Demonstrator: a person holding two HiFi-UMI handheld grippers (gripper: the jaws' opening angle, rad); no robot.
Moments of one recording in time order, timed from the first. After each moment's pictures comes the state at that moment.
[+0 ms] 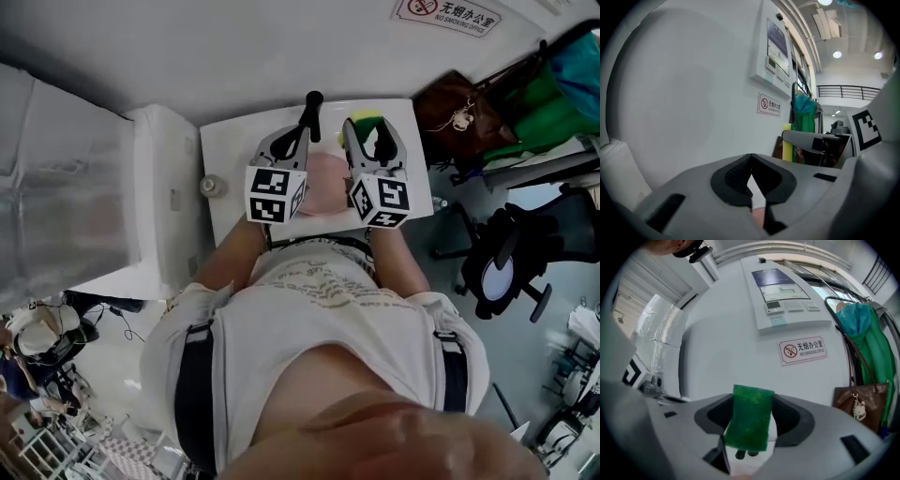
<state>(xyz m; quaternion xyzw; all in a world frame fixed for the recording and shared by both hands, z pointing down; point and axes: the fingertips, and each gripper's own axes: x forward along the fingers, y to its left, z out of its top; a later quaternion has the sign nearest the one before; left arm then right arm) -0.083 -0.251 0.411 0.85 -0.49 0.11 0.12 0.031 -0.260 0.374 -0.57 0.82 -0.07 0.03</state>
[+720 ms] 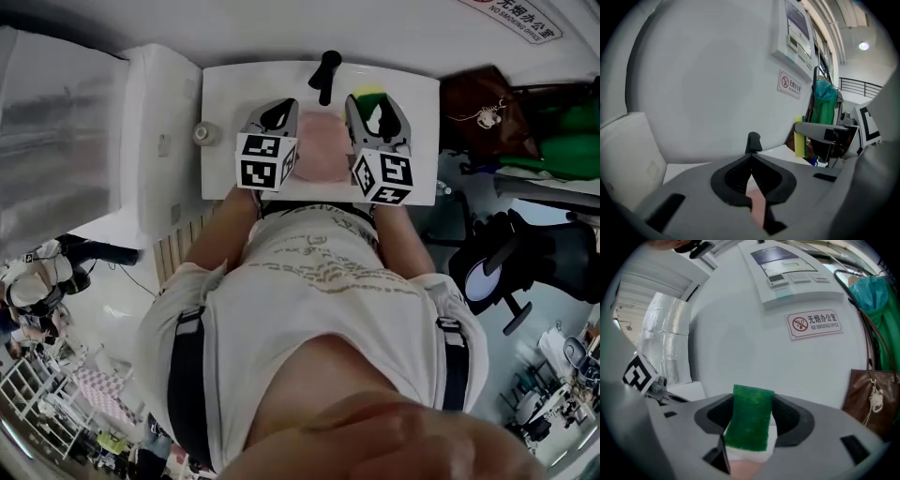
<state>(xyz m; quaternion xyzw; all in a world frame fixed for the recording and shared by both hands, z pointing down) -0.120 -0.247 0.490 0.78 -0.56 0.17 0.20 0.015 -0.277 0.438 -0.49 0.86 -0.11 -0.04</state>
